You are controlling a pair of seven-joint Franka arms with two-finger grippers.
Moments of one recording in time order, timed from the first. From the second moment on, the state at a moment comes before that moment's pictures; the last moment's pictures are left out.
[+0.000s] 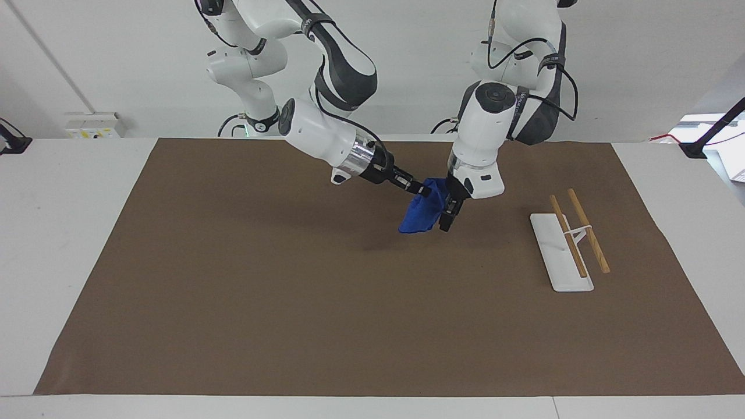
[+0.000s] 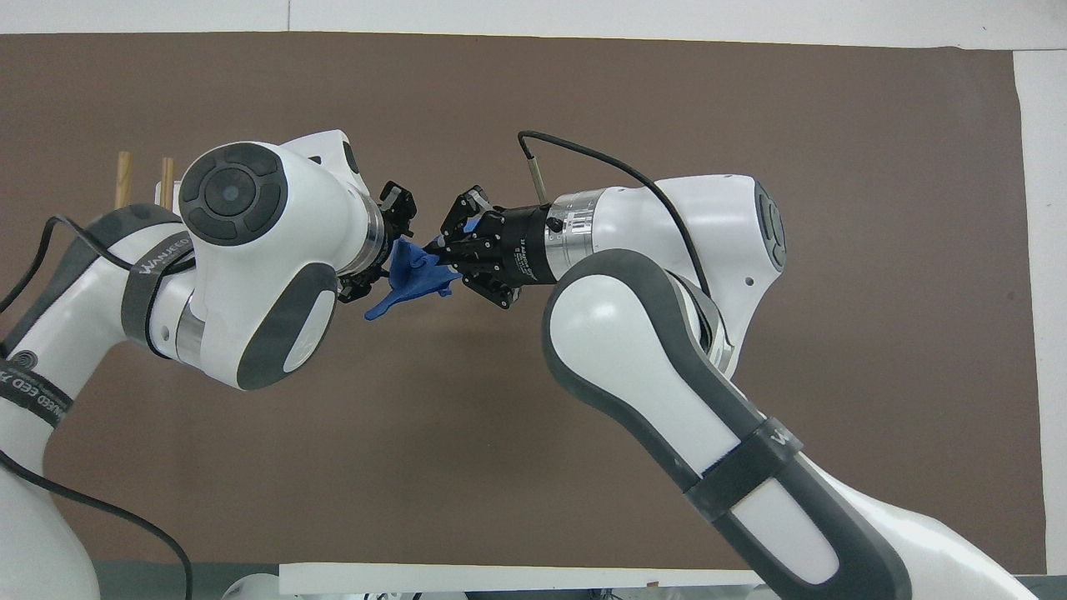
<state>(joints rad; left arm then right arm) -0.67 0.12 0.11 -1.91 -0.04 2.11 -1.45 0.38 0.22 0.21 -1.83 1.08 2.38 0.85</state>
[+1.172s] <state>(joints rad) -0.65 0.12 0.14 -1.69 -0.04 1.79 -1.41 0.38 0.22 0.21 -1.83 1.07 2.44 0.79</state>
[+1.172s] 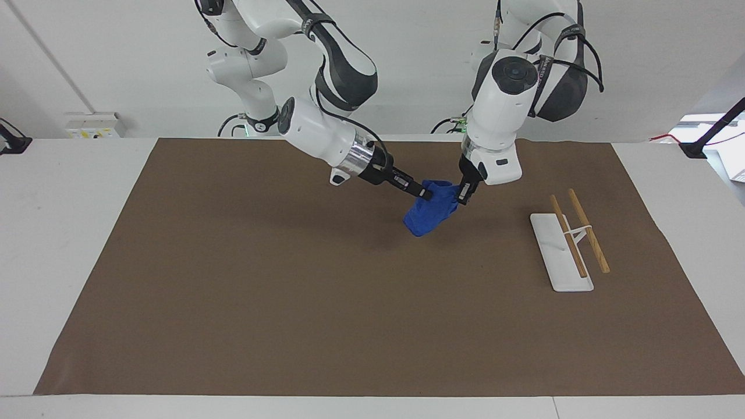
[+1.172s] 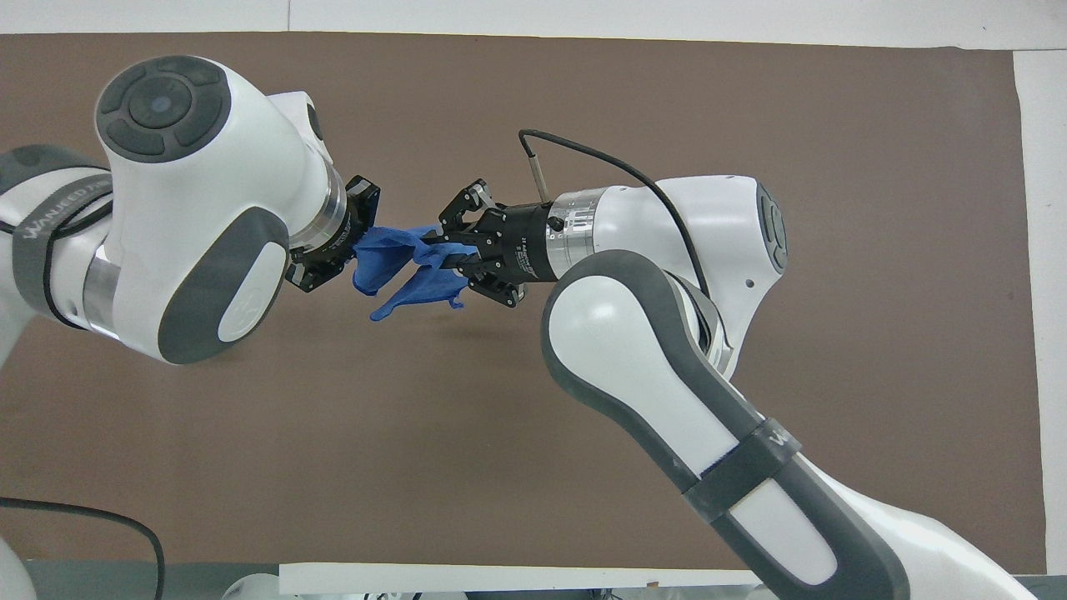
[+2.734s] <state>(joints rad) -0.06 0.11 0.15 -1.64 0.22 1.95 -0.66 -0.16 0.08 0.17 -1.47 -0.09 1.59 0.28</state>
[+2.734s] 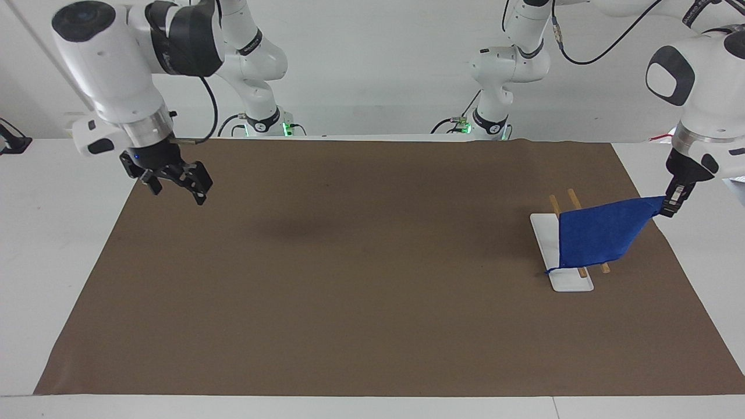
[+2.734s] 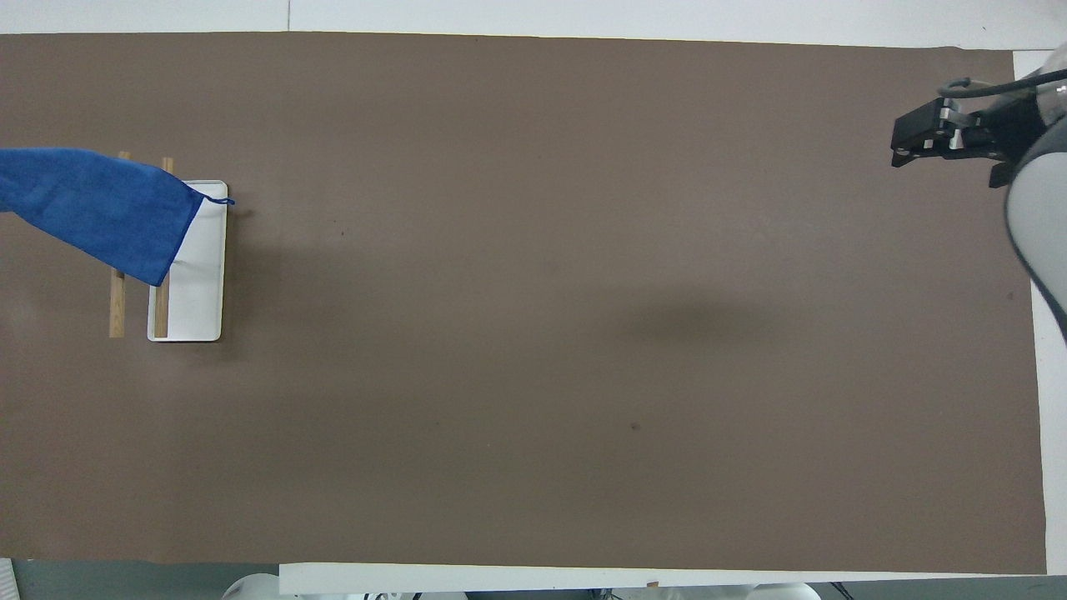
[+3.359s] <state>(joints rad) -0.02 -0.02 0.14 -1.99 0.22 2.21 -0.63 -0.21 0.02 0.15 -1.48 -0.10 1.42 0.11</state>
